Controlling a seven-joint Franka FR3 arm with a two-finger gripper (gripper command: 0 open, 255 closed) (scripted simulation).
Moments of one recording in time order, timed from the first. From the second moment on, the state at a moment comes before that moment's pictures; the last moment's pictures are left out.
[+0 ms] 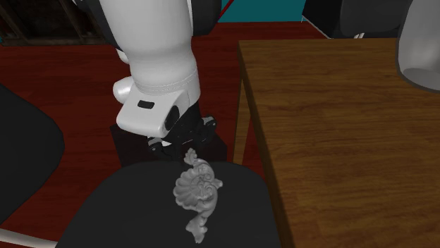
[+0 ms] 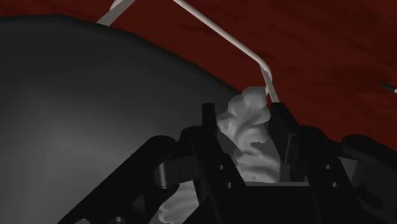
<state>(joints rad) -0.07 -0.32 0.01 -2.03 0.03 1.74 0.02</state>
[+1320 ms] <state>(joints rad) -0.06 -0.29 0.01 -1.82 0.03 1.56 0.03</state>
